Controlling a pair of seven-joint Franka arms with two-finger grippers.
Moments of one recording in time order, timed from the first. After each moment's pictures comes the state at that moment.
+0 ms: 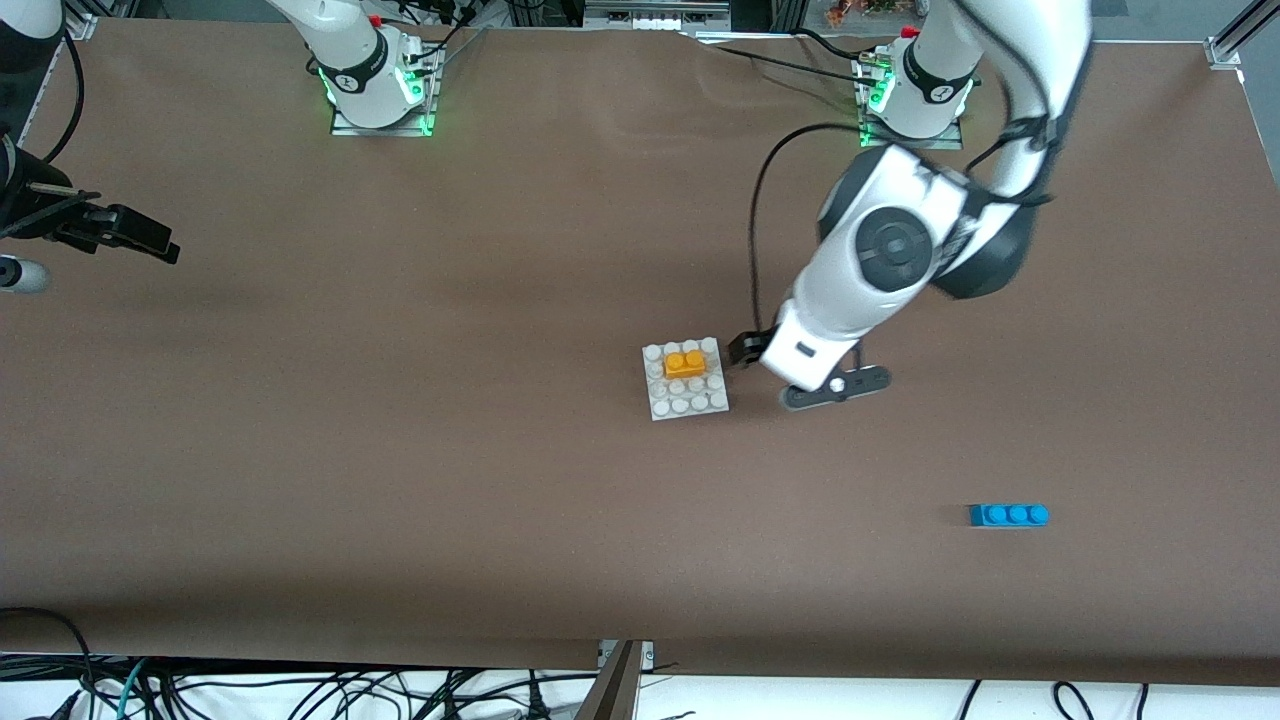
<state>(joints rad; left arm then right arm) -0.33 0.40 -0.12 -1.55 -0.10 1.90 -0.63 0.02 0.02 -0.07 -1.66 0.00 1.60 0.07</state>
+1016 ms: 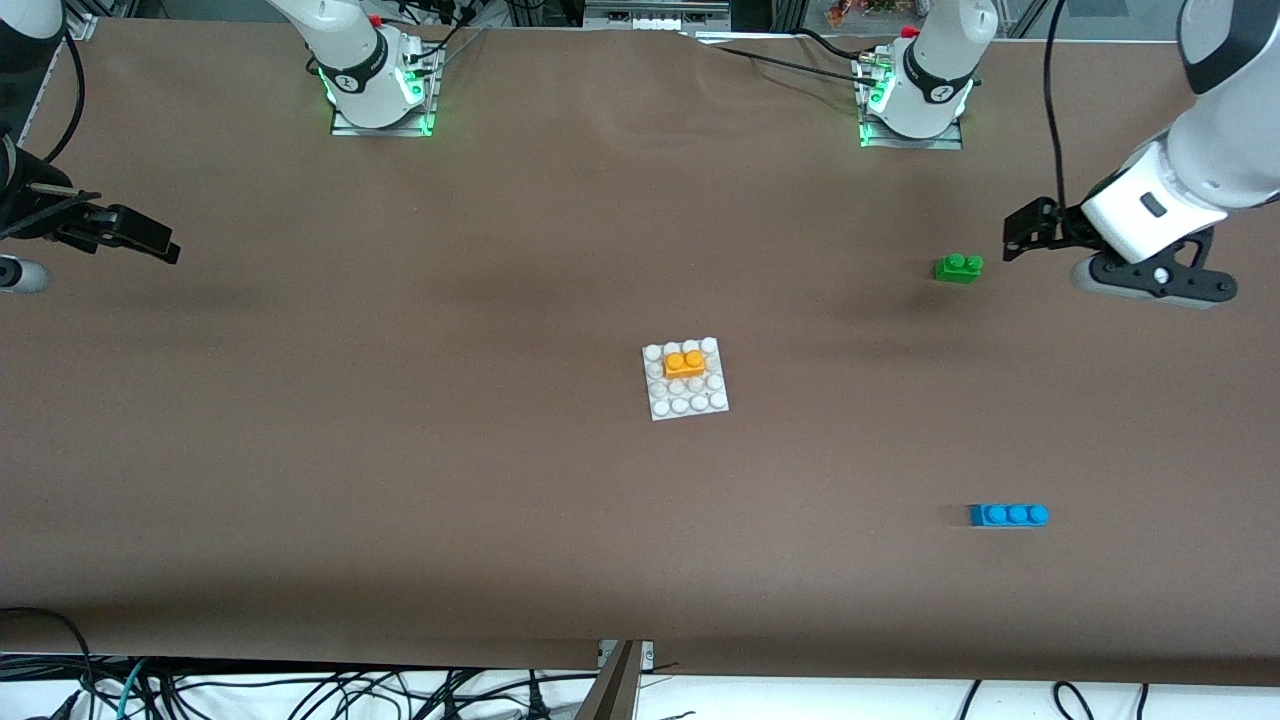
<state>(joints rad) -0.05 0.00 -0.03 -1.69 -0.01 1.59 0.08 0.02 0.02 -0.07 -1.66 0.00 1.60 0.07</state>
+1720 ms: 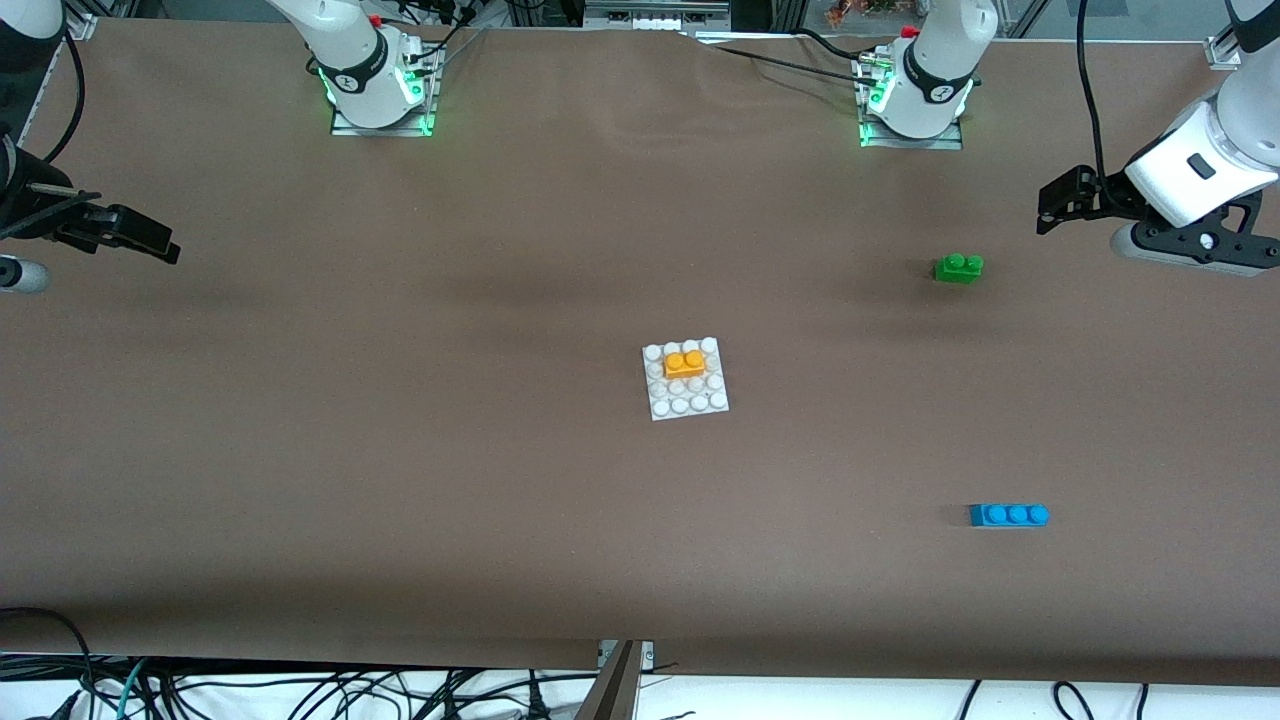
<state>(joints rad) -0.02 -0.04 -0.03 -1.71 0.00 1.54 0.09 0.02 0.02 -0.07 -1.66 0.00 1.60 0.07</state>
